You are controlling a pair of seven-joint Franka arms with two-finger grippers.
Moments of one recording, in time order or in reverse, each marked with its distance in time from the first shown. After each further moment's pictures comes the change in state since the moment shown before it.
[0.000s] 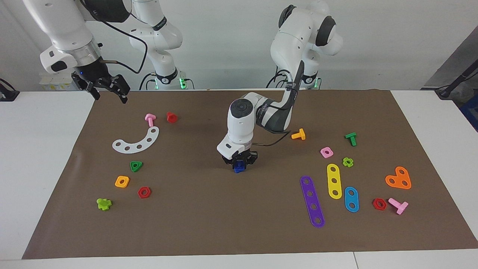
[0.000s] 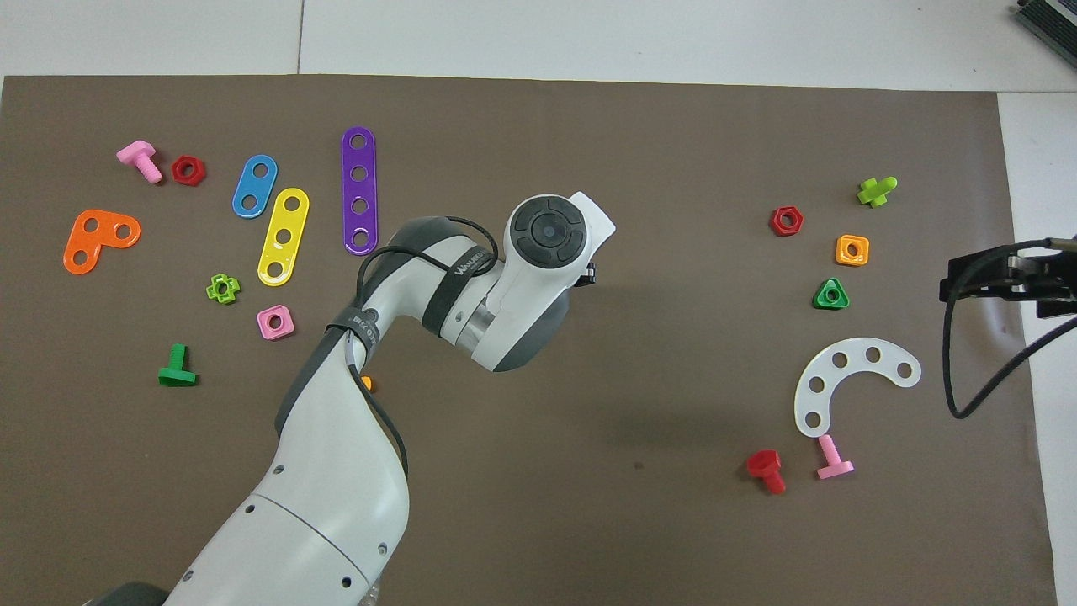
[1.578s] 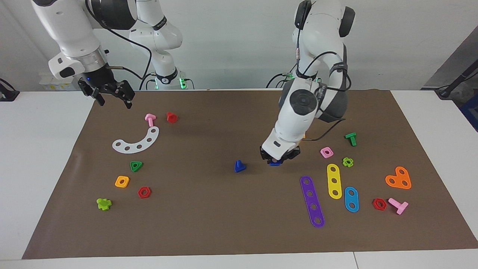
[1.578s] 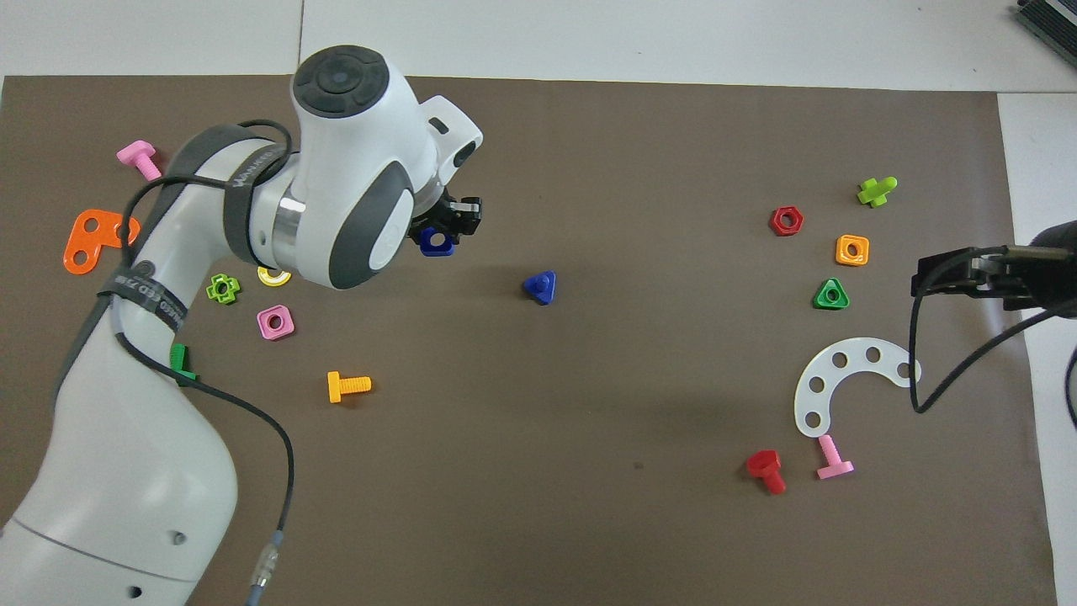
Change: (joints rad) left arm 0.253 -0.163 0.014 0.051 -0.120 -0.323 0.300; right arm 0.040 -0.019 0.002 -0.108 0.001 0.151 -0.003
